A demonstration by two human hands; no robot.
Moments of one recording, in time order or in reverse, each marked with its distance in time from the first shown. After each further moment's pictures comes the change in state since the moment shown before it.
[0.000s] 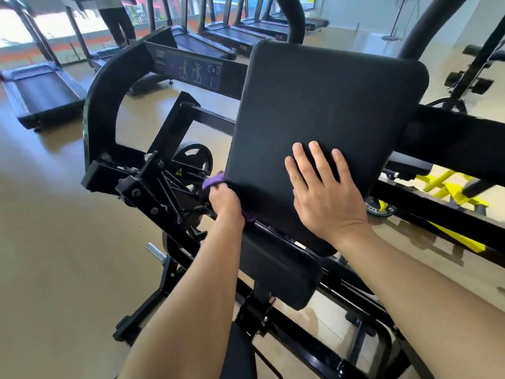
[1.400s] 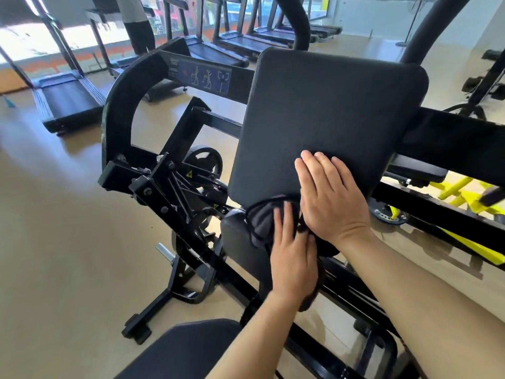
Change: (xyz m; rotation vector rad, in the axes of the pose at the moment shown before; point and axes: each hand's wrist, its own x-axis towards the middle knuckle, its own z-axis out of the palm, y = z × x) left_hand -0.116 -0.120 -0.021 0.794 -0.407 1.023; right_hand -0.006 -0.001 0.001 0.145 0.196 0.045
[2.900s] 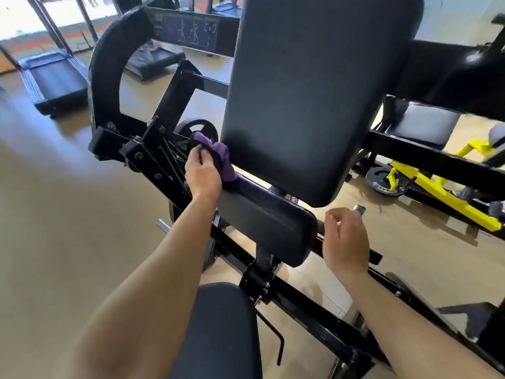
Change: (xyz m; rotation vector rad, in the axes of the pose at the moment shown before) left_hand 0.082 -0.084 -0.100 -0.288 0.383 -0.586; right_hand -0.143 -0.047 -0.033 0.855 -0.418 1.088
